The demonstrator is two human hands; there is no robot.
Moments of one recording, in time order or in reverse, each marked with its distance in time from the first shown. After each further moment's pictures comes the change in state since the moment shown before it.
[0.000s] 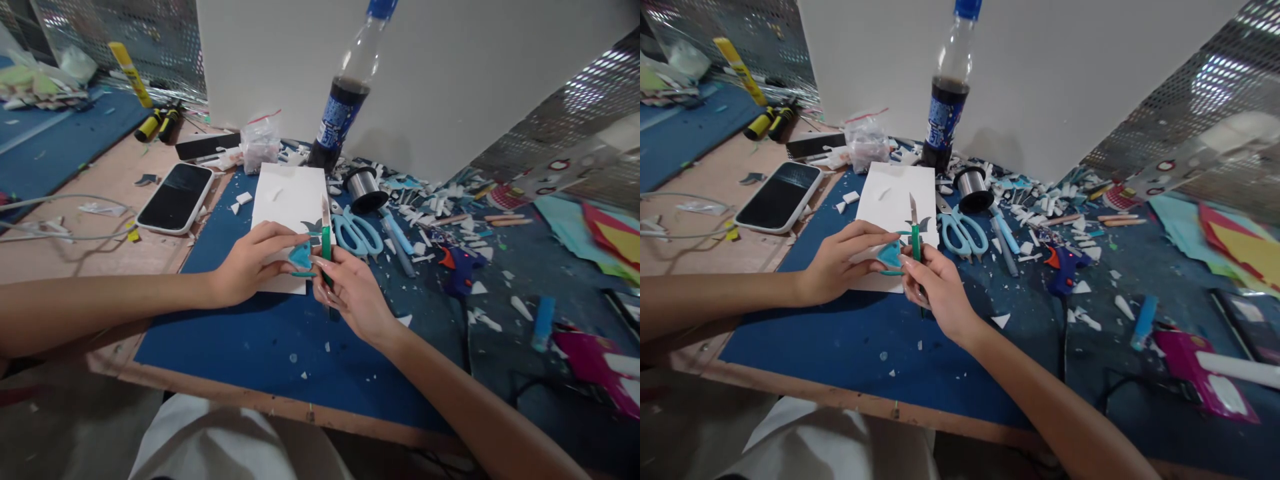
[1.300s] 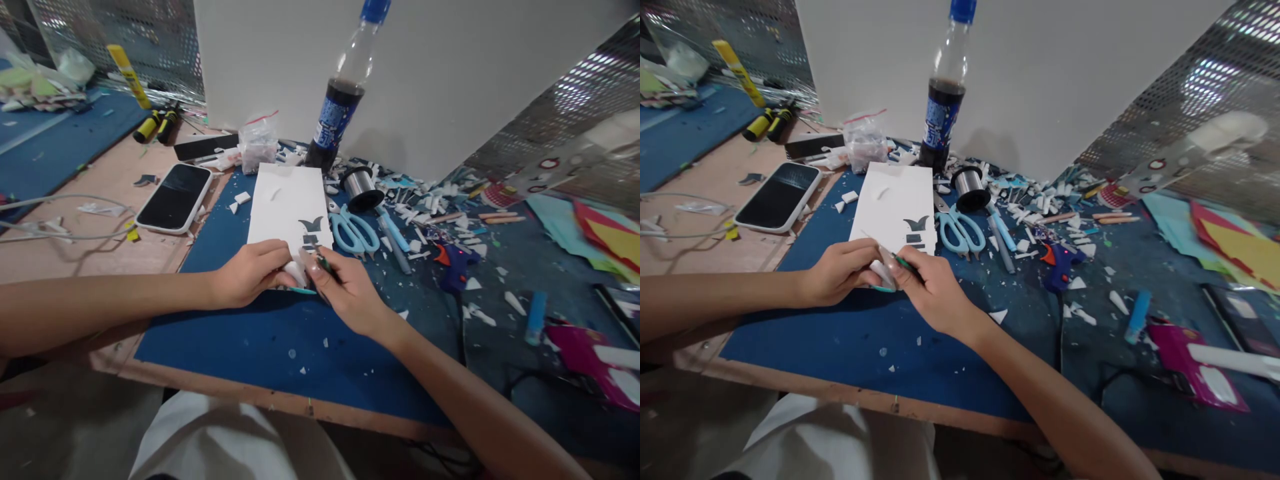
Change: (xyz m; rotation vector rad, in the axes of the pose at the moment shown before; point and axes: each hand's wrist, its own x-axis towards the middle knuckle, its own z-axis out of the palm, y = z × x) left_hand 0.000 0.008 -0.001 -0.058 -0.138 0.051; right_hand 0.001 -0.007 -0.004 -0.706 -0.067 -0.338
